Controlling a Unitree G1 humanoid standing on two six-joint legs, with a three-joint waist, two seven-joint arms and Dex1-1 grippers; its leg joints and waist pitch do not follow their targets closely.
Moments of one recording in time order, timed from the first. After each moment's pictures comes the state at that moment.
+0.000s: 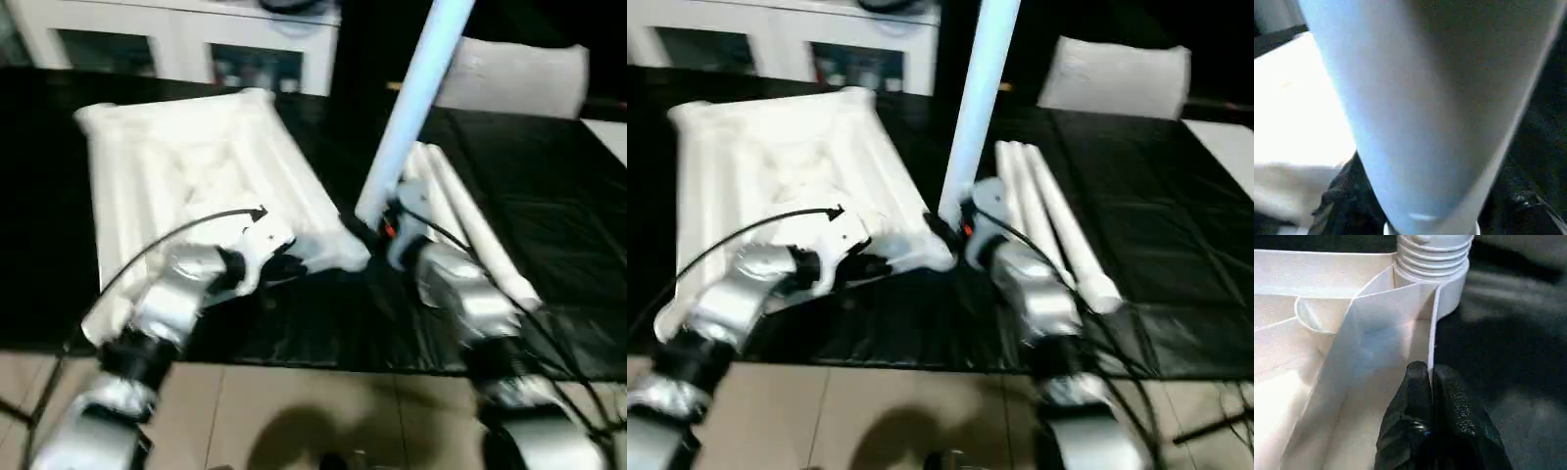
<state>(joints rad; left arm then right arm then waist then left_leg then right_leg) -0.51 0.25 -0.20 0.28 0.08 0.47 -0.78 -0.64 -0.03 -0.03 0.64 0.15 0.13 0.40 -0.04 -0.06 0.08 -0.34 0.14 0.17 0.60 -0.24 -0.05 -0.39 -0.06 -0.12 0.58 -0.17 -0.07</state>
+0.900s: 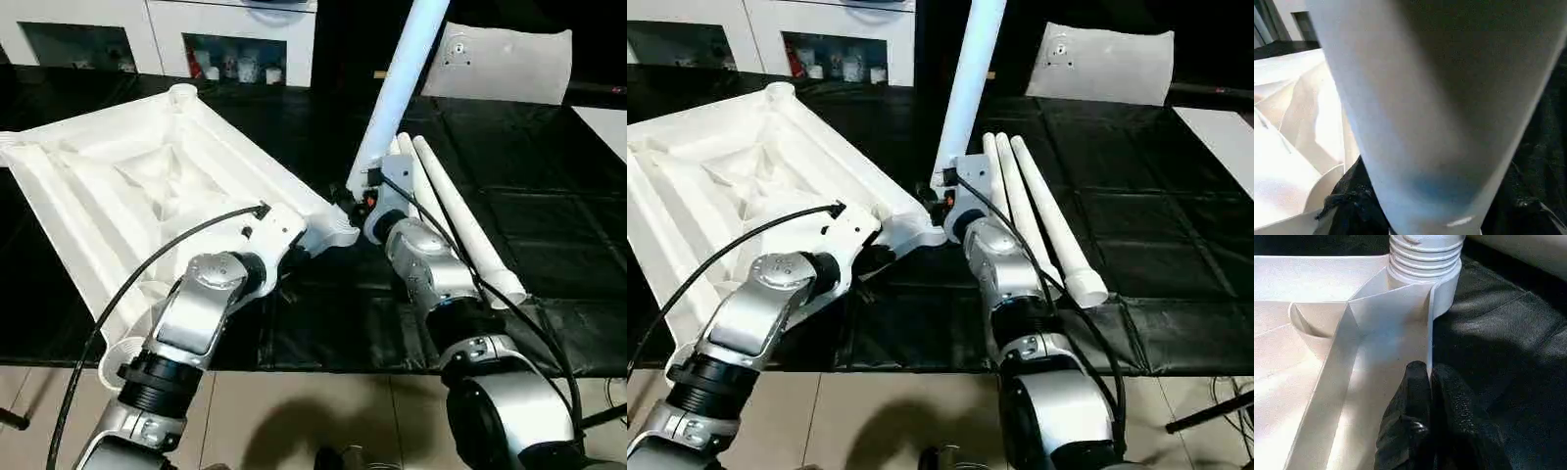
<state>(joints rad) -0.46 0.19 -0.20 0.11 0.12 0.64 -0.62 -0.78 0.03 -0.09 0.83 0.12 0.10 0.32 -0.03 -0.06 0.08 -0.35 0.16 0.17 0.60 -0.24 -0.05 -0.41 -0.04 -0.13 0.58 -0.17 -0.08</state>
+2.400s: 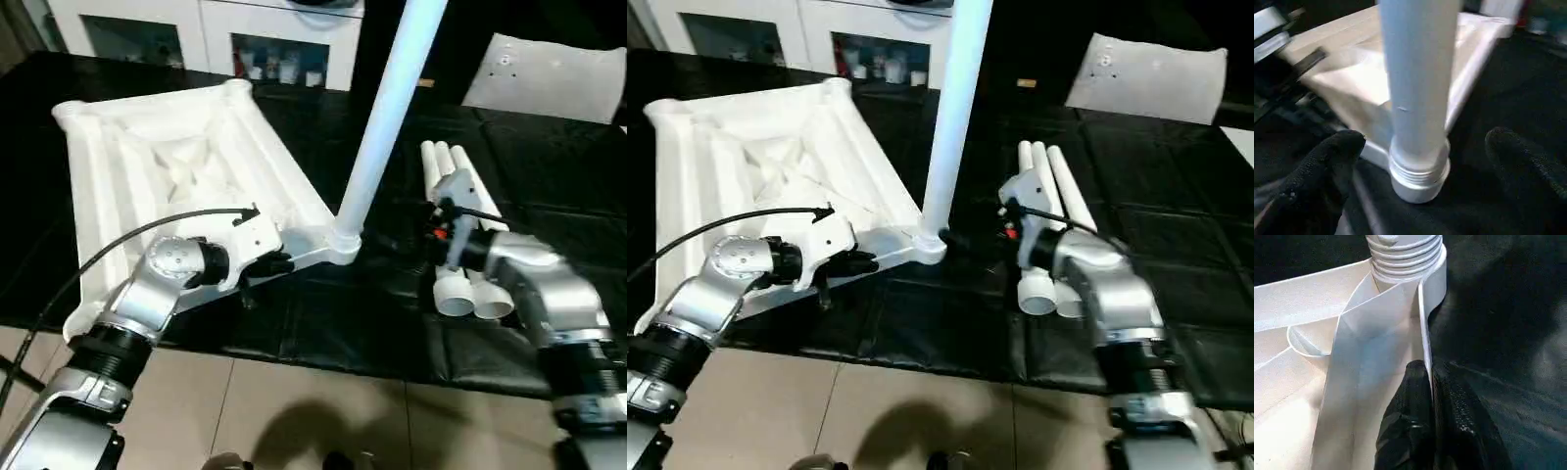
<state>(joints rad) -0.56 0.45 -0.27 0.45 0.07 0.06 -1.01 -0.49 -0.43 0.03 0.24 0.23 0.34 0.97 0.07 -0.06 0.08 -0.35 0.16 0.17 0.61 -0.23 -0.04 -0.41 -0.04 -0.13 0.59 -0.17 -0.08</state>
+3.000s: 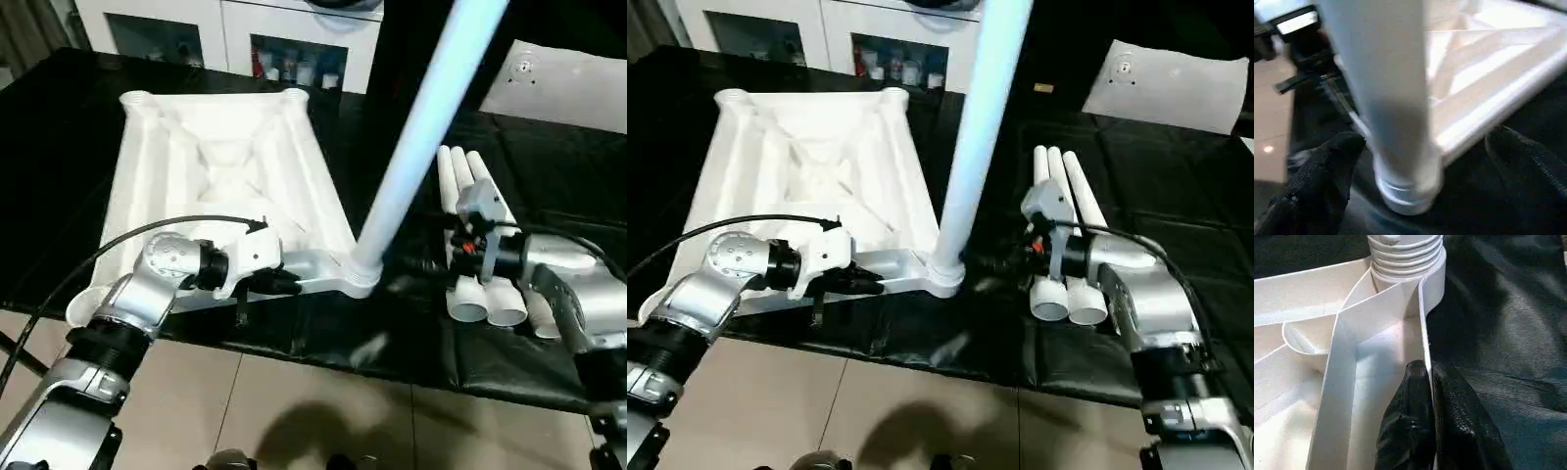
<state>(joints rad) -0.60 0.46 -0.32 0.54 0.03 -0.08 -1.20 -0.45 -0.51 0.05 0.24 0.27 0.30 1.14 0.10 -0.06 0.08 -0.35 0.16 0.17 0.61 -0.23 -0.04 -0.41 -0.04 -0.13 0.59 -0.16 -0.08</state>
